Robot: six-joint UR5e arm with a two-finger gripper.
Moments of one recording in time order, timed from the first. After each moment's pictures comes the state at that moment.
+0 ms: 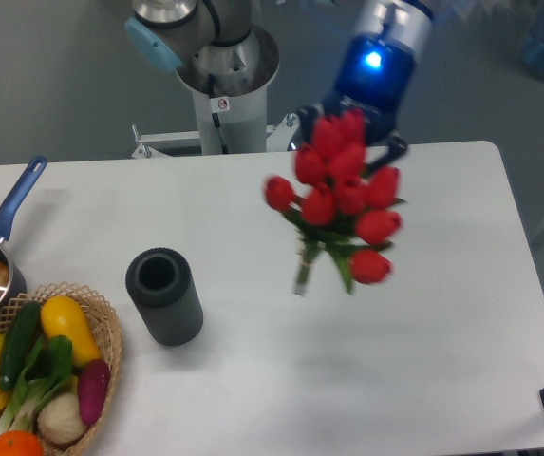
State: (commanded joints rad) arm 2.88 -1.66 -1.77 -0.83 0.65 1.08
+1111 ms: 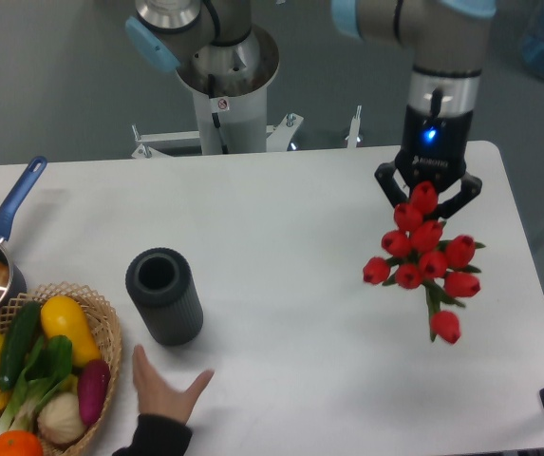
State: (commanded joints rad) arm 2.65 -1.79 -1.56 -1.01 1.48 1.21
